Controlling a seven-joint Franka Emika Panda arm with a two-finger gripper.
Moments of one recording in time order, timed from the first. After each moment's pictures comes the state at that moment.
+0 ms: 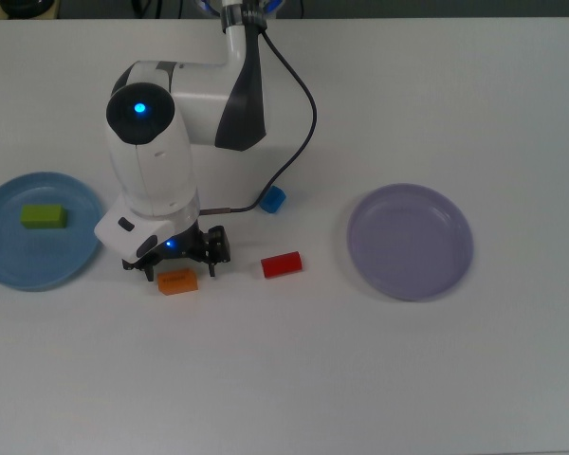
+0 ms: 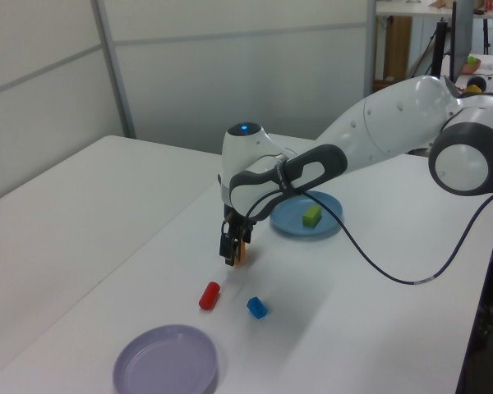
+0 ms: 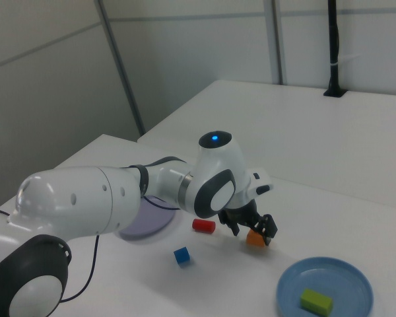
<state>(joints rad) -0.14 0.60 0.06 -1.56 -0.05 2.33 -0.15</state>
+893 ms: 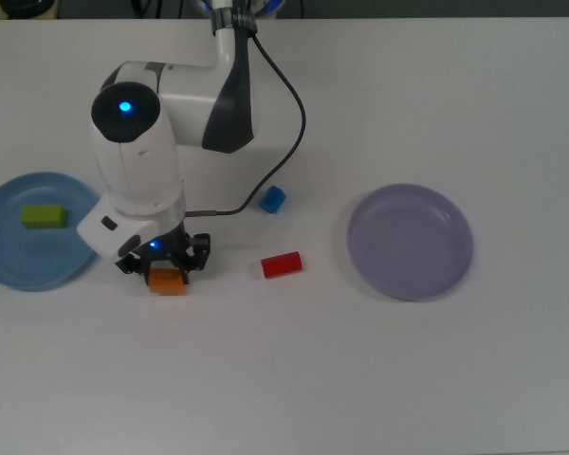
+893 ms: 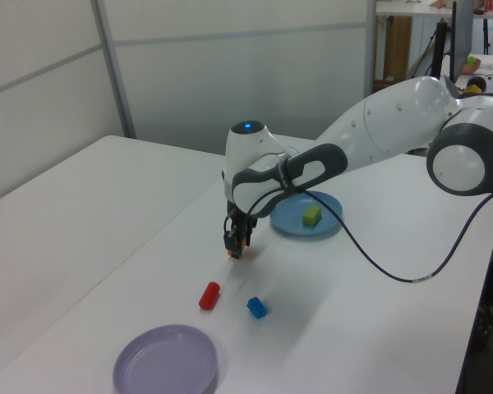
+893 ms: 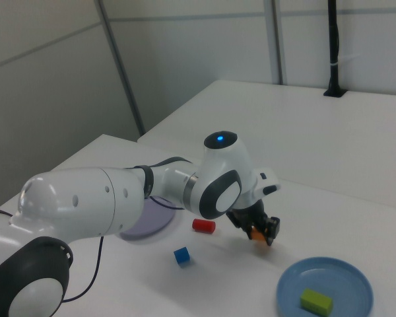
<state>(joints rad) -0.15 0.60 0.05 -1.54 -0.05 2.34 -0.14</state>
